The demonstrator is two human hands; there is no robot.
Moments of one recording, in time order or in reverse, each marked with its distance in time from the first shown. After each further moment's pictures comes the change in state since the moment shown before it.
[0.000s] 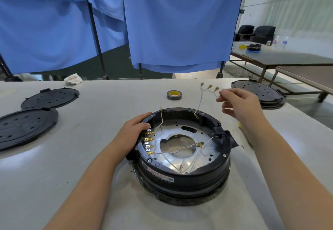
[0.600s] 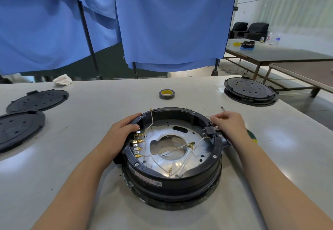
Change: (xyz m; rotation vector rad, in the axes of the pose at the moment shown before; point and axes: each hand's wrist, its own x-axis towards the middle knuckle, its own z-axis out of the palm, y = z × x) left_hand 0.006 -0.008 -0.001 -0.098 -0.015 0.006; right_hand 0.021 0.079 -0.017 -0.436 0.069 0.088
